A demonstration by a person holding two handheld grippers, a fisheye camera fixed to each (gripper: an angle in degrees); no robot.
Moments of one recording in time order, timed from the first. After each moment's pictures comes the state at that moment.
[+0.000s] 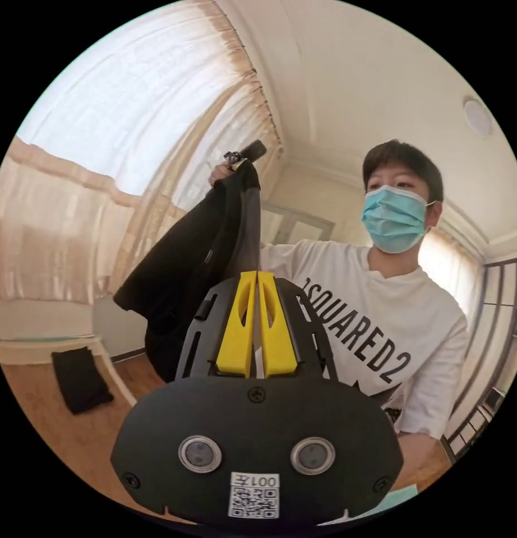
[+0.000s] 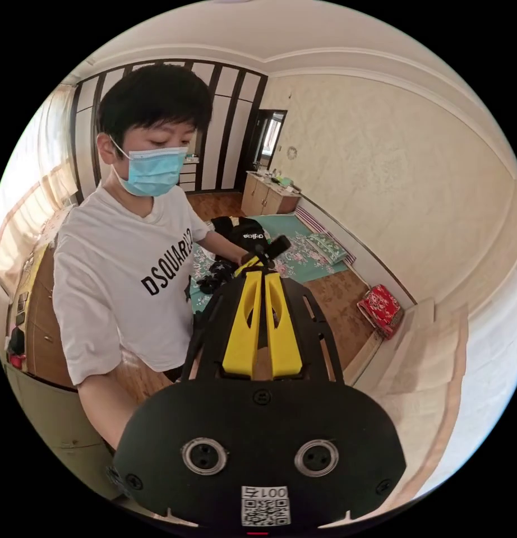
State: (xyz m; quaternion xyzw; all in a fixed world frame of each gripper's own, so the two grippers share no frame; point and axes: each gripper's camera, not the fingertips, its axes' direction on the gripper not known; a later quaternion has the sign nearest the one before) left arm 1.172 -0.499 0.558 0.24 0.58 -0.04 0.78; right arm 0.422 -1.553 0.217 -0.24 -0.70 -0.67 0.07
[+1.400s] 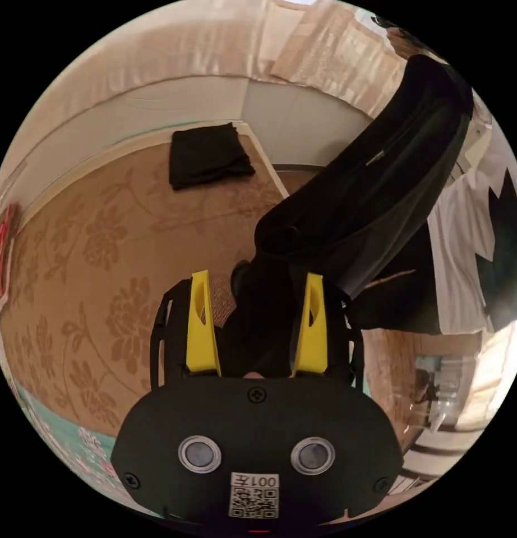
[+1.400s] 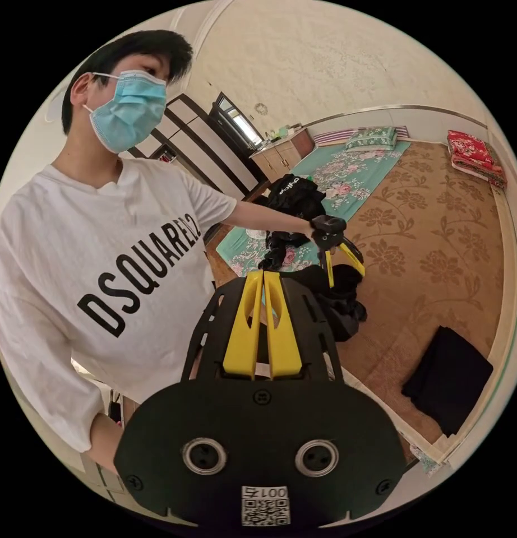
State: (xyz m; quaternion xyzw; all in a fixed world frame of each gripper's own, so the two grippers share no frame) left arm 1.105 -0.324 0.966 -0.23 0.32 0.03 0.92; right arm 0.385 -1.242 0.609 -0.61 -0.58 -0.54 0.05
